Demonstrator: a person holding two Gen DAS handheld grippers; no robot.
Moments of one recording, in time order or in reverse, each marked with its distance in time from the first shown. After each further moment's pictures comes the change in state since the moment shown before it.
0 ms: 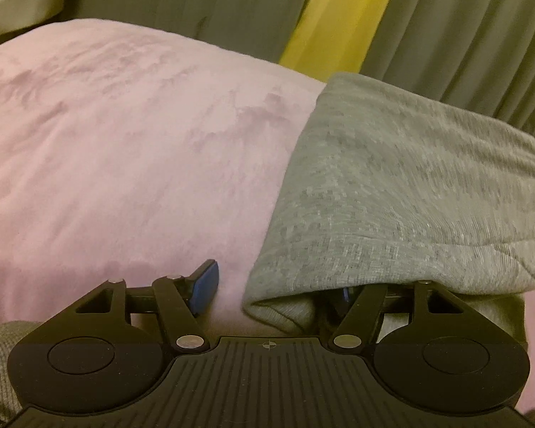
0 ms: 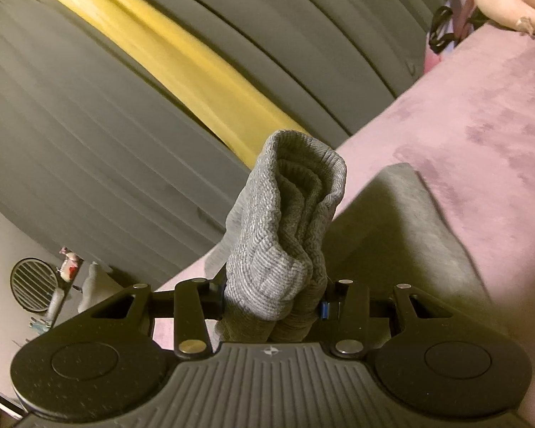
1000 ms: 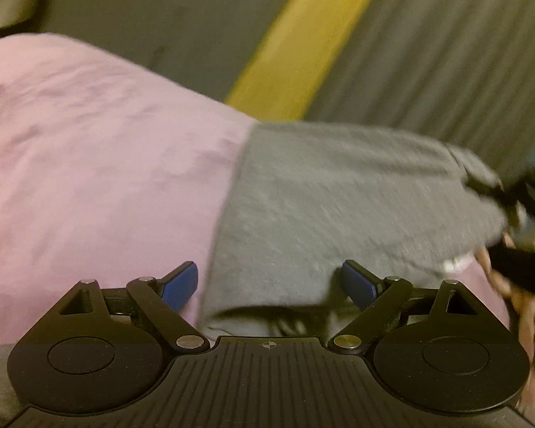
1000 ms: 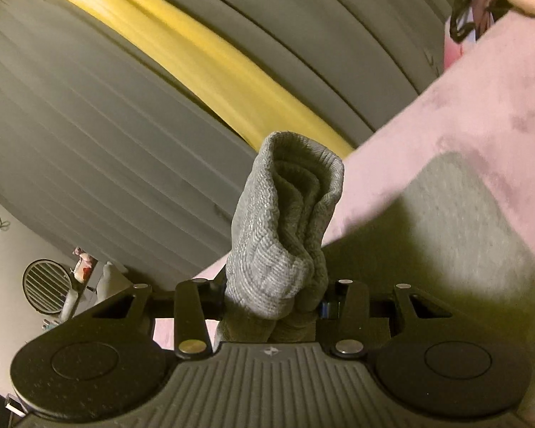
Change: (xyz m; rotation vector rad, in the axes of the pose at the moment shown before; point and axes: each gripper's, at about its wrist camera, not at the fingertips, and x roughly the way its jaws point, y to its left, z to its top) left arm -0.040 0.009 -0.006 0.010 -0.117 -0.252; right arm 0.031 0.036 0.005 0.011 -0.003 0.070
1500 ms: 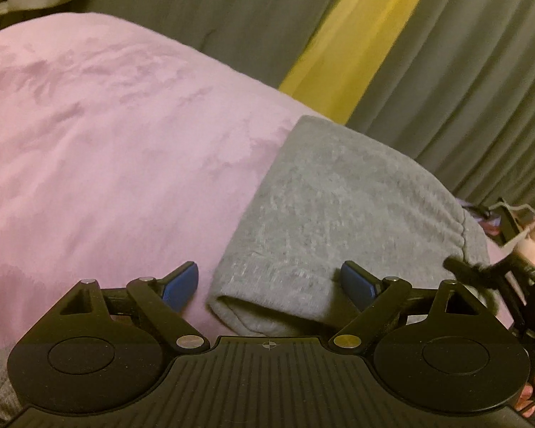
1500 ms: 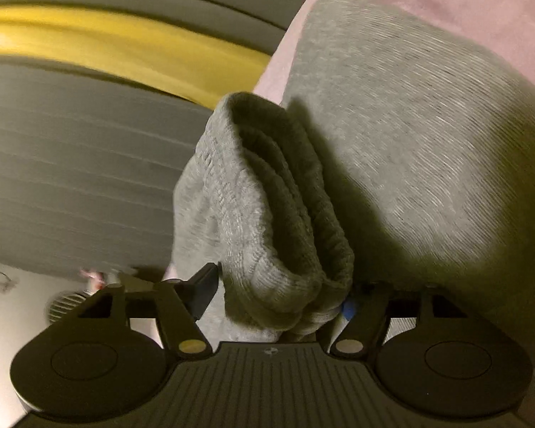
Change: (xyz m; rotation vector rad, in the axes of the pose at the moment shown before) left arm 0.015 0.022 0.008 -0.128 0.027 0.179; right arm 0.056 -0.082 -0.045 0.265 0.199 -0.059
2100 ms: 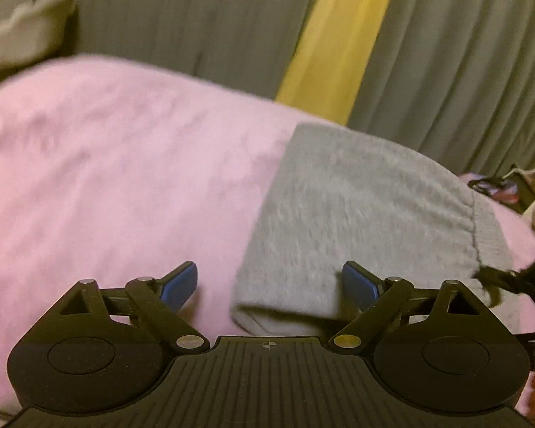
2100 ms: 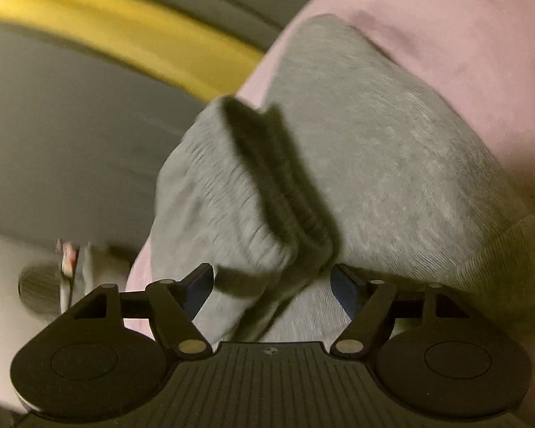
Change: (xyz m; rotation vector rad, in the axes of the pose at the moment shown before) left arm -0.008 -0.013 0.002 0.148 -0.012 0.059; right arm -0.034 -0.035 -0.001 0.025 -0.010 -0.007
